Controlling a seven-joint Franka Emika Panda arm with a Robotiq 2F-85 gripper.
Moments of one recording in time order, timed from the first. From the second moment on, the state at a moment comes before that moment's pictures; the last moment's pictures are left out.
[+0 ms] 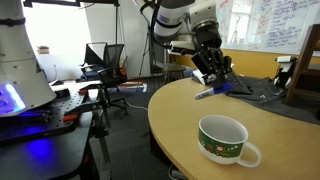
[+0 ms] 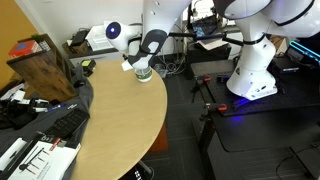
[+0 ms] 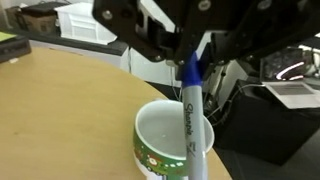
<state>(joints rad) 0.75 0.89 -1.06 -2.12 0.08 2.64 1.25</state>
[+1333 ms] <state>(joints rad) 0.52 1.14 -0.97 -1.87 0.05 2.64 1.36</state>
